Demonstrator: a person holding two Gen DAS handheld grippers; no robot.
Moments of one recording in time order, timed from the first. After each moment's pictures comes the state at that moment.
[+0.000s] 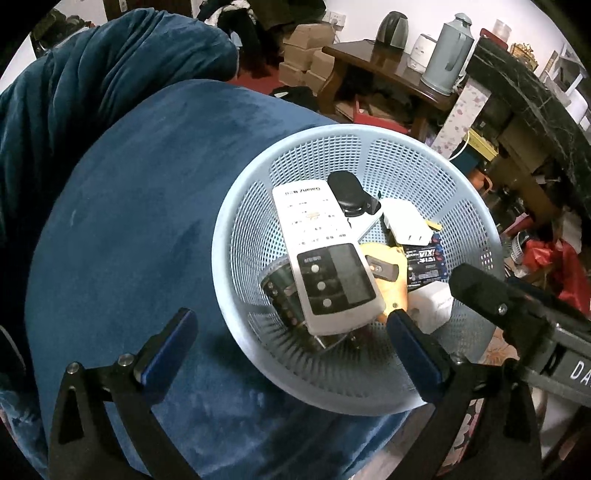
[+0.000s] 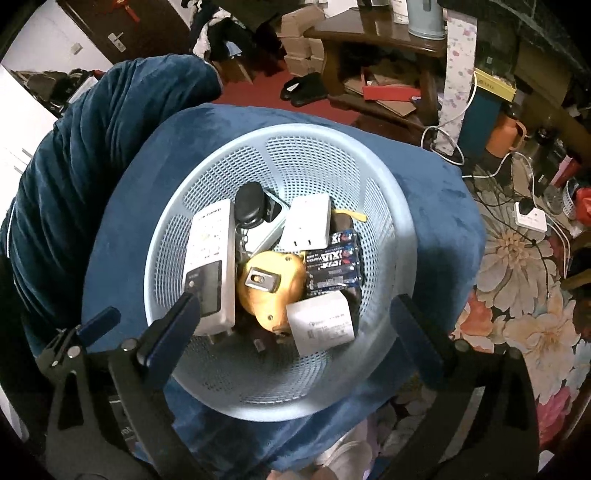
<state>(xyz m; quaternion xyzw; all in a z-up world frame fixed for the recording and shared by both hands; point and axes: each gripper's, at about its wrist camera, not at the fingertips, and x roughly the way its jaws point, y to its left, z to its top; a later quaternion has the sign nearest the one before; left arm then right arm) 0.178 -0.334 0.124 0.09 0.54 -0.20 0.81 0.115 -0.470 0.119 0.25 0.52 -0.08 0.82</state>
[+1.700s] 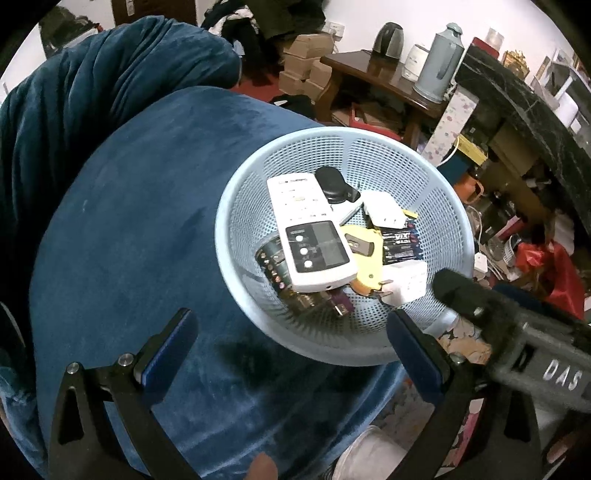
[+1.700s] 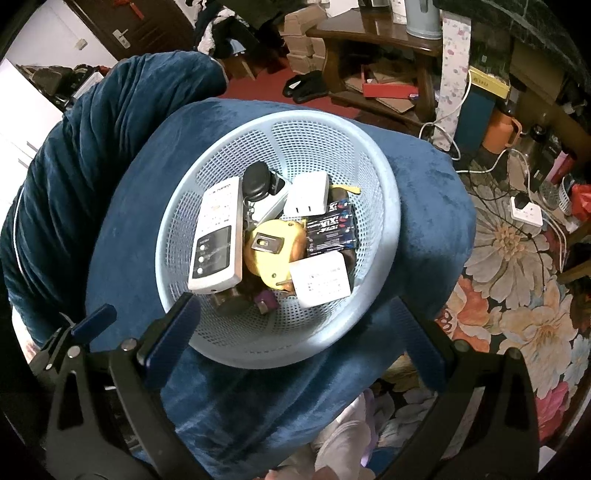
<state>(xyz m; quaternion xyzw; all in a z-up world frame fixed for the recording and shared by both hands) 0.139 -0.321 0.146 0.08 0.52 -0.20 0.82 0.085 -0.463 0.133 0.24 0.52 -0.08 0.82</state>
